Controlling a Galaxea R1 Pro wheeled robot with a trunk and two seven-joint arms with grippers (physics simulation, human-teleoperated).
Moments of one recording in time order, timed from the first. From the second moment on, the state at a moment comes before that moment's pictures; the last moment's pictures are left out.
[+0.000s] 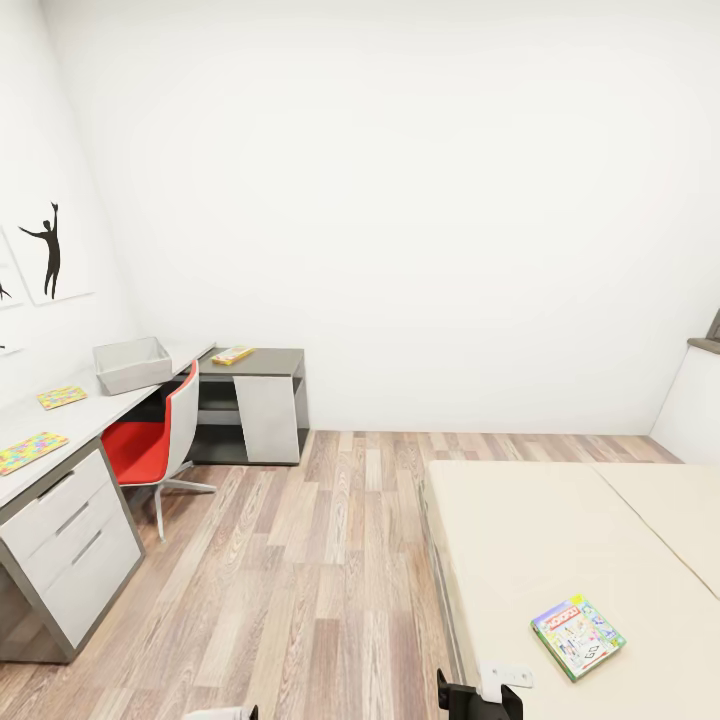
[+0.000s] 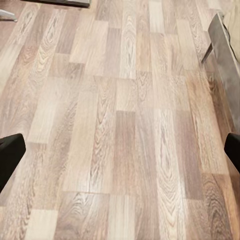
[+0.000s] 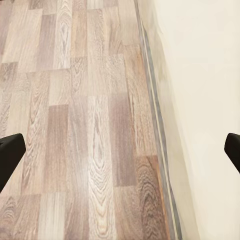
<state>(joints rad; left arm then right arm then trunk) 0.22 -0.03 -0.05 -1.27 0.07 0.03 0.03 0.04 0.06 0.14 -1.16 -0.15 0.20 -0.21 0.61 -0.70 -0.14</state>
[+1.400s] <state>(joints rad) 0.22 -0.03 -0.05 -1.27 0.07 0.02 0.03 0.04 0.06 0.14 -1.16 -0.15 0.20 -0.21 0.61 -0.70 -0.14</state>
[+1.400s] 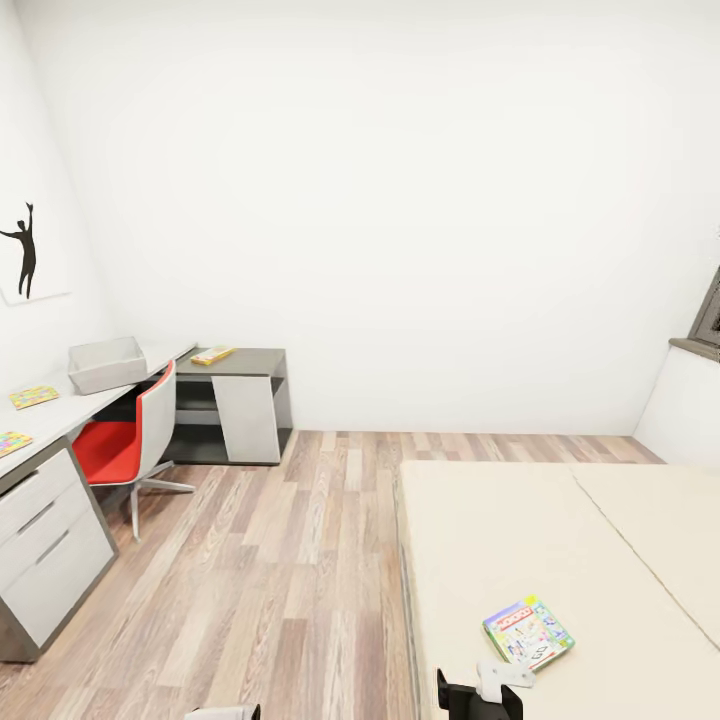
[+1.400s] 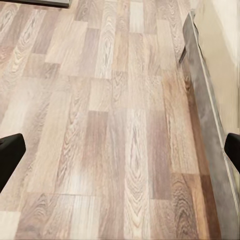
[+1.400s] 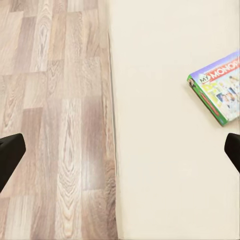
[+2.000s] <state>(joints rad) 0.22 -0.03 -0.05 -1.27 0.07 0.02 0.03 0.04 0.06 0.14 -1.16 -0.15 0.20 -0.21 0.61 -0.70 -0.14</state>
